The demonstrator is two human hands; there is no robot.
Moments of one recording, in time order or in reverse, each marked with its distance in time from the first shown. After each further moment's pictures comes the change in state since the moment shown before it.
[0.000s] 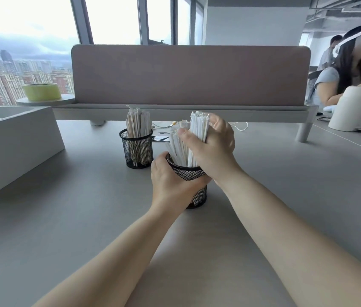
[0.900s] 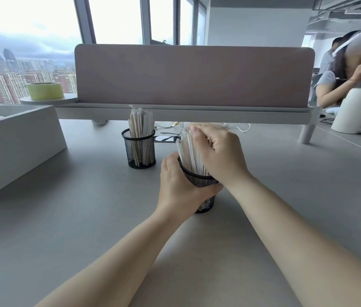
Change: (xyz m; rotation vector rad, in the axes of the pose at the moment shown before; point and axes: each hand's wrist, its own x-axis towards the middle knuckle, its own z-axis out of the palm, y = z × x) left_hand -0.006 0.003 0.001 0.055 -0.090 0.144; right_hand 0.006 0.021 -0.003 -0.028 0.065 -0.348
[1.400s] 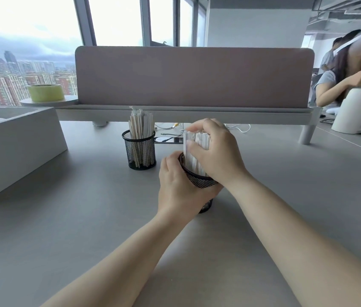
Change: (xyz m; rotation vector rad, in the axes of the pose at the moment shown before) left_hand -0.003 0.003 0.001 0.071 0.048 0.021; right_hand 0.004 0.000 0.000 -0.023 -0.069 0.059
